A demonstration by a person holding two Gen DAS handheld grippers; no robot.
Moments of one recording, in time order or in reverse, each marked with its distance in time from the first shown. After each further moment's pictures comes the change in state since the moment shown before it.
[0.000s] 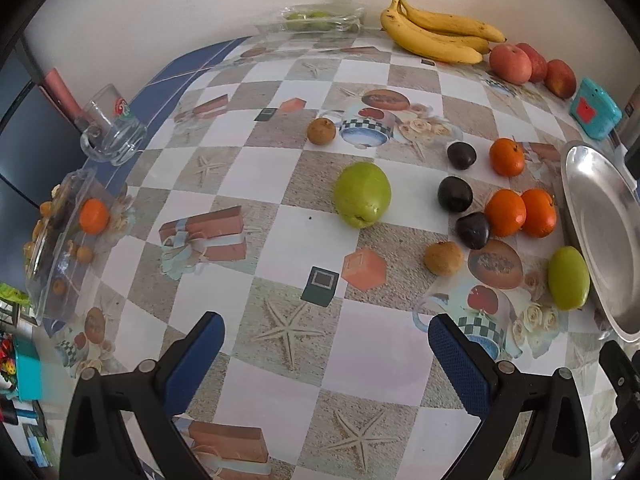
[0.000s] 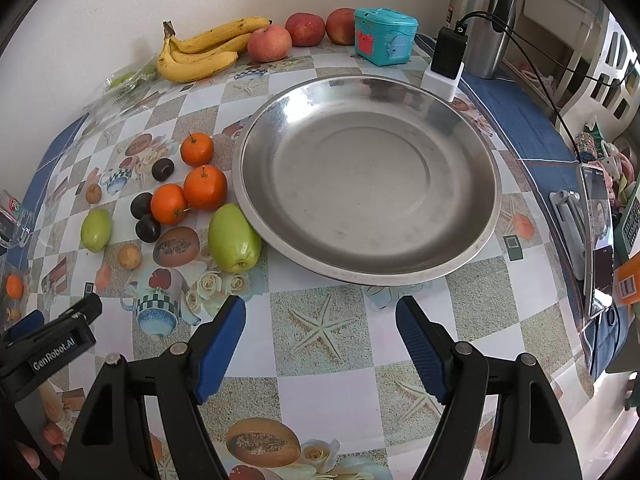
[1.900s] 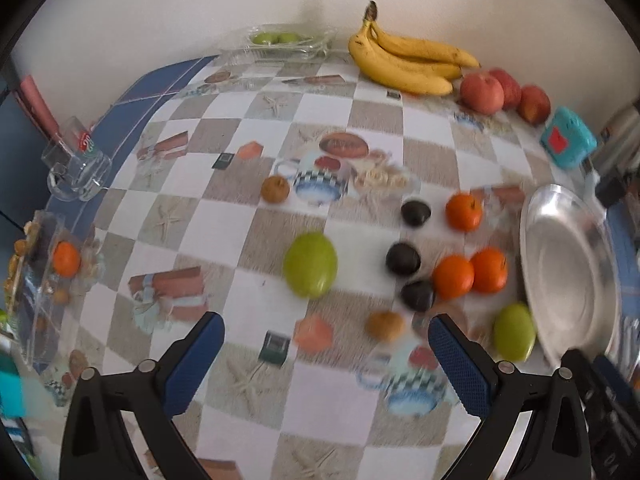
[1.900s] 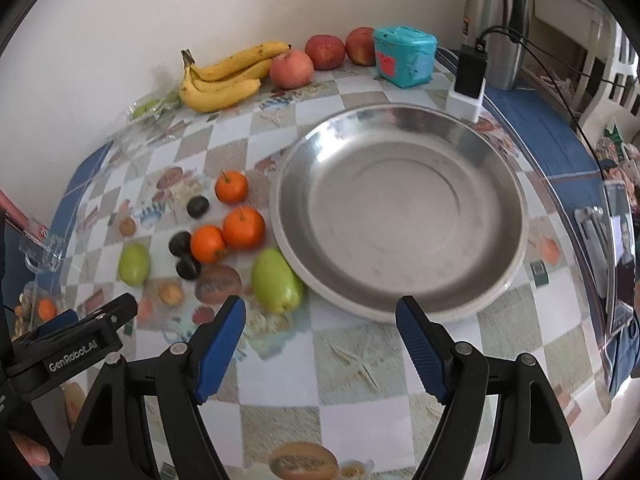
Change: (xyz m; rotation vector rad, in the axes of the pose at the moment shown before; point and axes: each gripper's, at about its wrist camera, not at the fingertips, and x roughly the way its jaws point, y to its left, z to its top) left arm -0.011 -0.014 0.055 -0.008 -0.008 -0.133; right arm -0.010 0.009 0.032 0.045 -0.048 0.128
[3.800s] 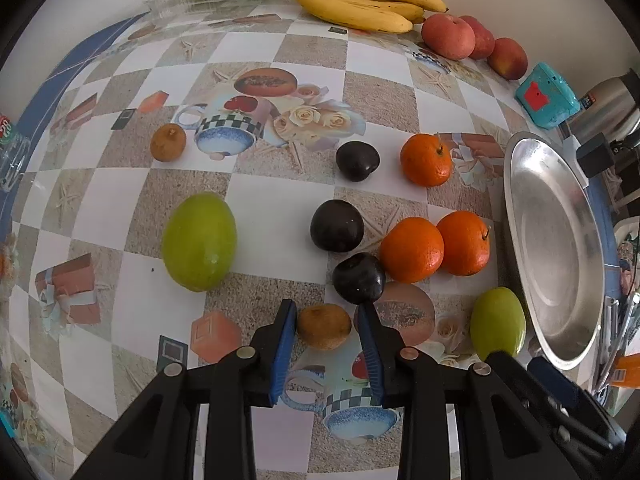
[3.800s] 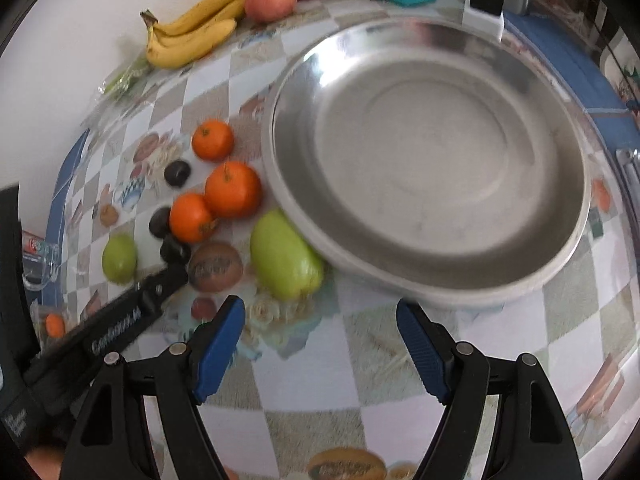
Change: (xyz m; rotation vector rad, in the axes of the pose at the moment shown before) left arm 0.062 -0.036 -0.003 0.061 0.160 -0.175; right arm 0.053 -0.005 0.001 0.129 0.221 0.042
